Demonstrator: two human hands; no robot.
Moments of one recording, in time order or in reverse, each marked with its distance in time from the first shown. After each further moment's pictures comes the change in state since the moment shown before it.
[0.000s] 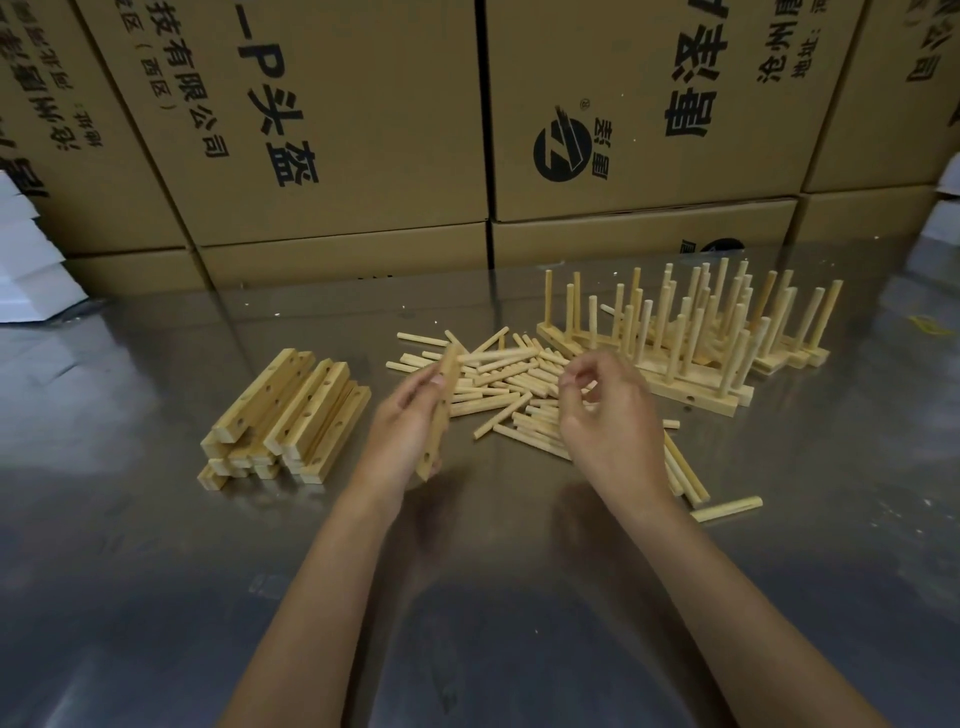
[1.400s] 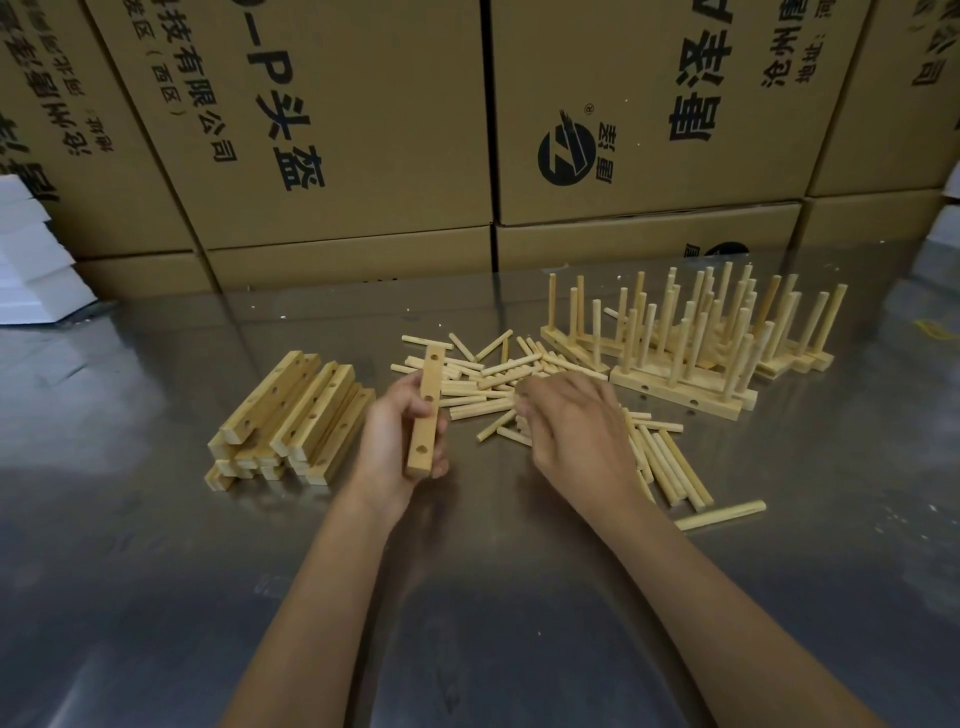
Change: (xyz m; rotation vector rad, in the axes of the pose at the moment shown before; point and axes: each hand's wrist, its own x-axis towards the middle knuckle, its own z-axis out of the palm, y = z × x) left_hand 0.008 -0.009 -0.009 -0.364 -0.102 -0.070; right_hand -0.003 0.009 0.019 -0.303 -0.209 -0.362
